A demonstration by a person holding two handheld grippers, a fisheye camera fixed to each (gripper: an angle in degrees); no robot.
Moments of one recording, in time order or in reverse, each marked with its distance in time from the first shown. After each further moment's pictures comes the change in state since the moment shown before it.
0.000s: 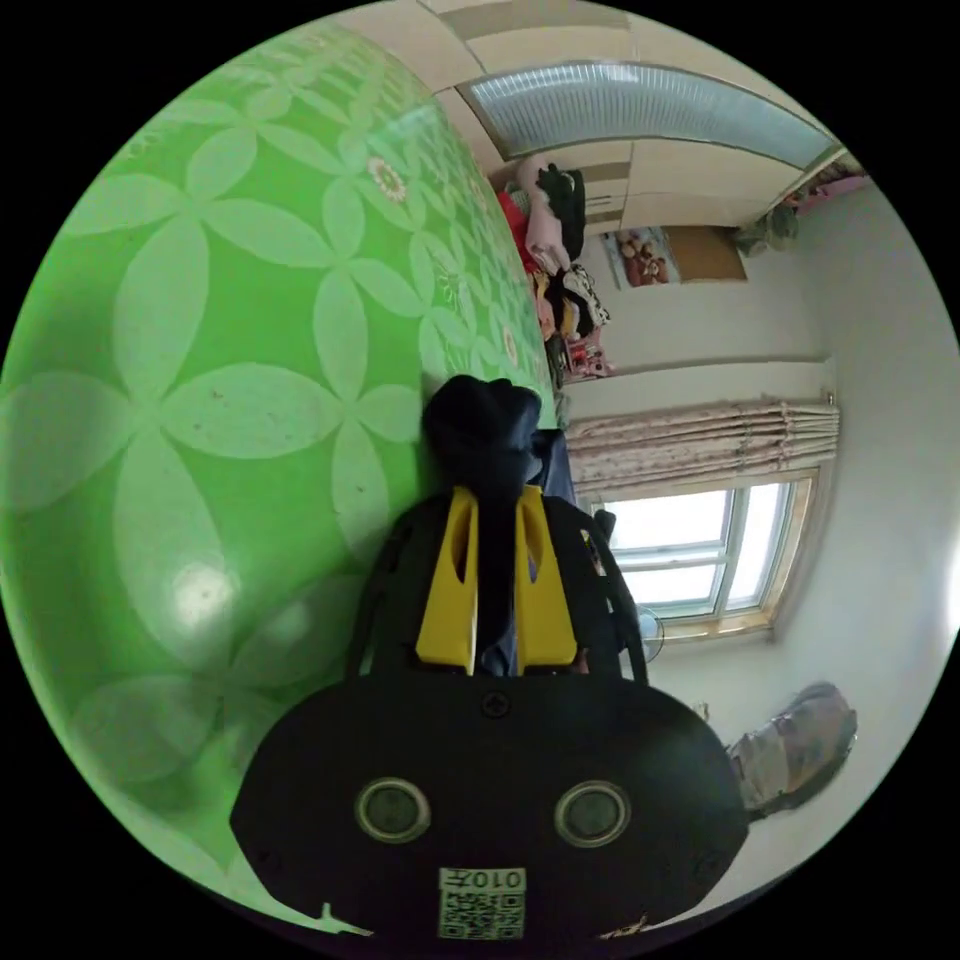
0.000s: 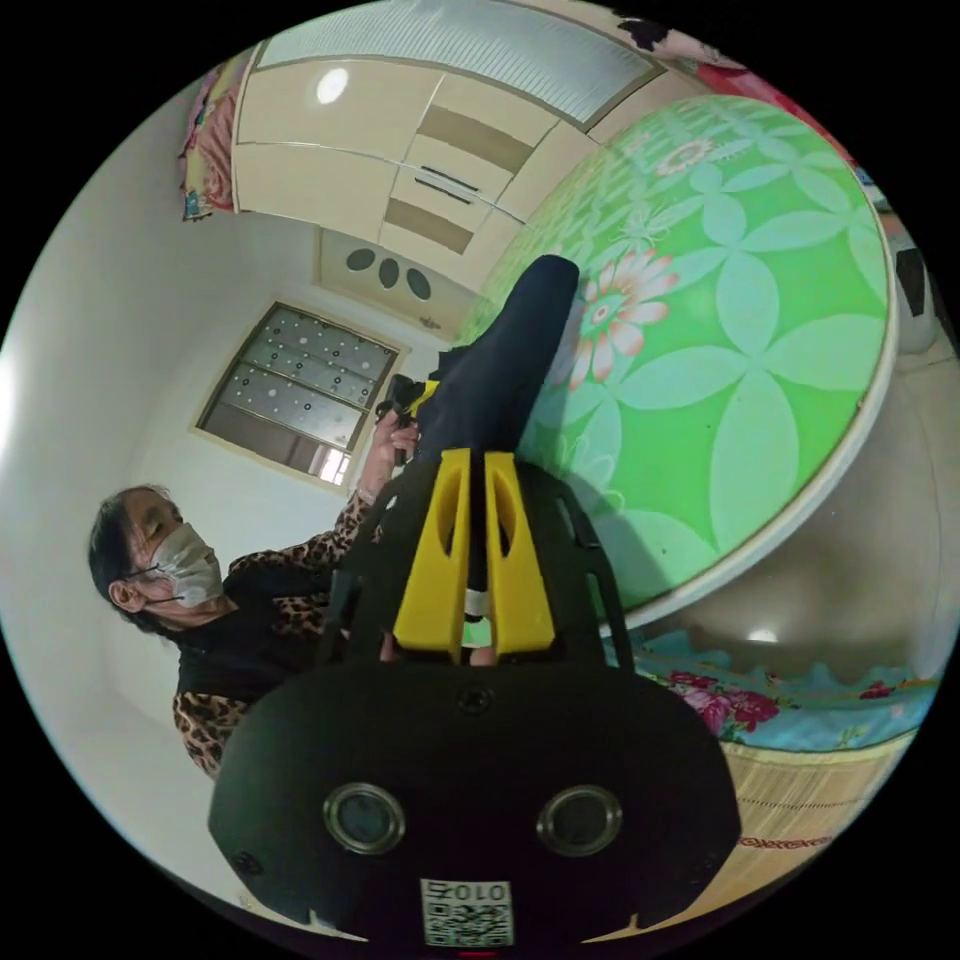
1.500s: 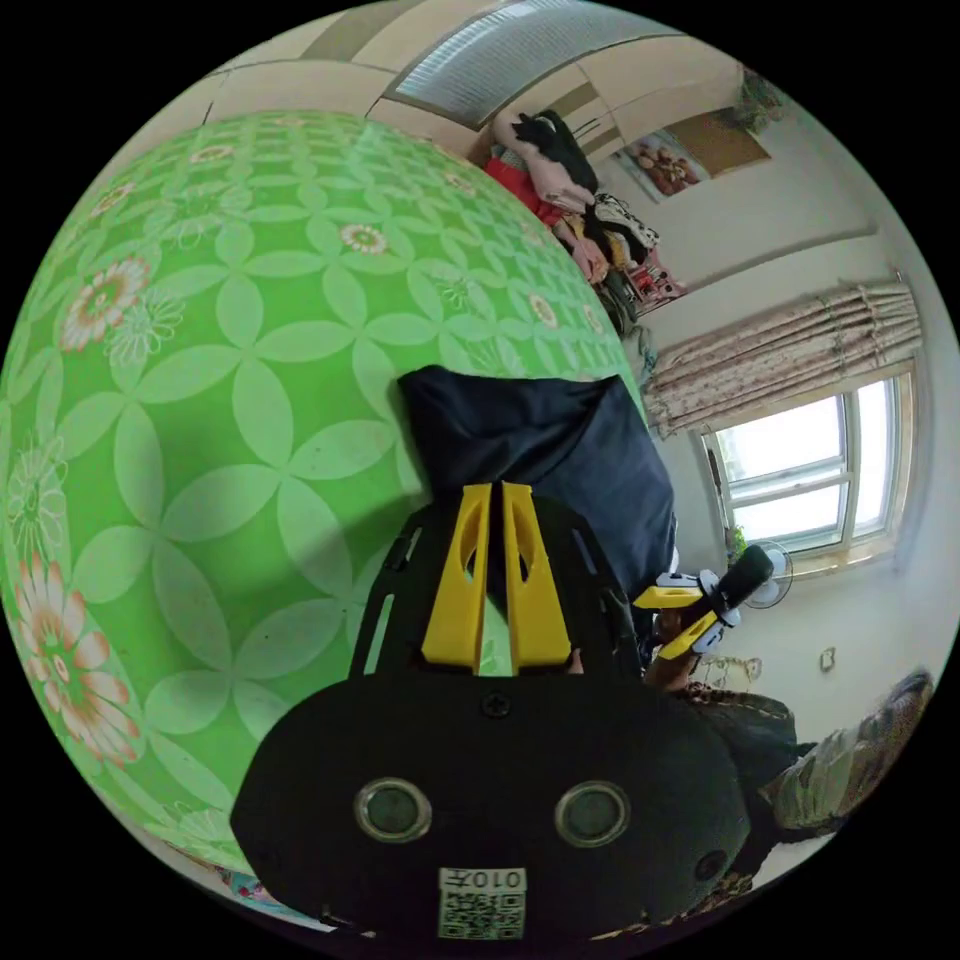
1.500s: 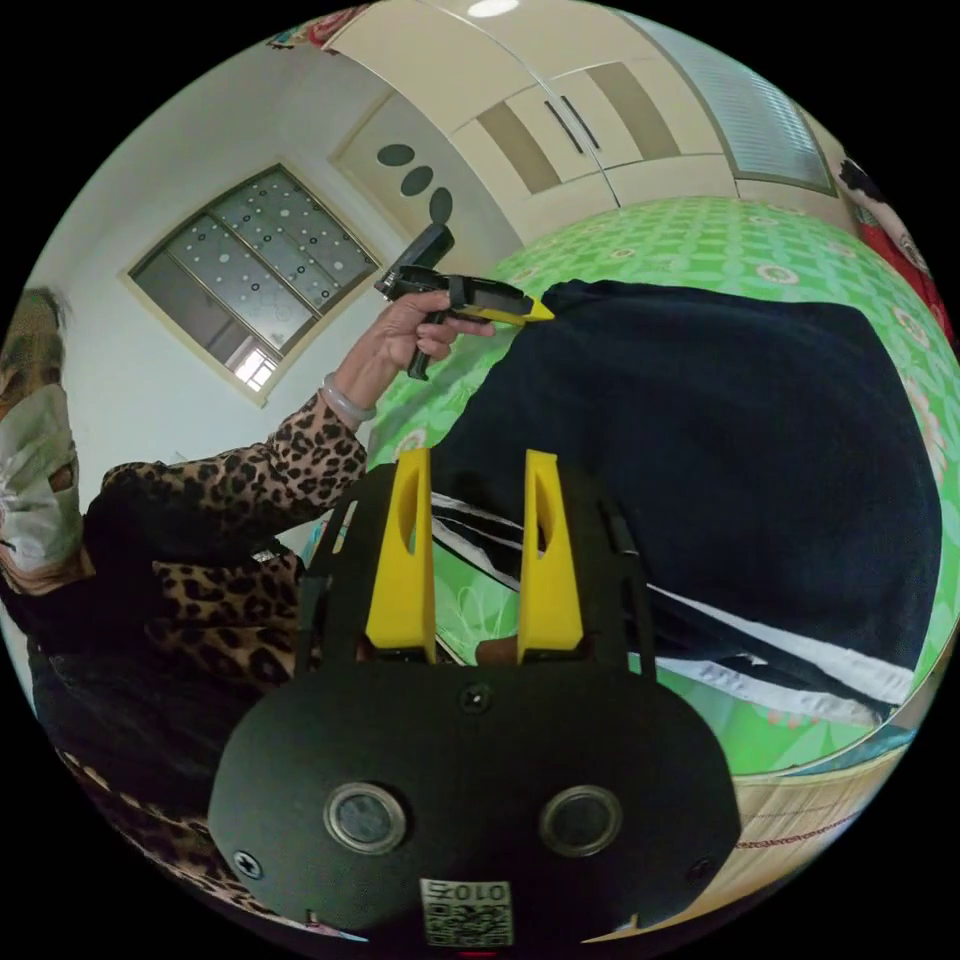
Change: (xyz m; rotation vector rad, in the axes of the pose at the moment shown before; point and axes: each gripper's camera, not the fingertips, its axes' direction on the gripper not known) left arm 0.056 -0.007 0.010 -0.142 -0.371 0.190; right arm -0.122 0.143 0.400 -0.107 0.344 -0.296
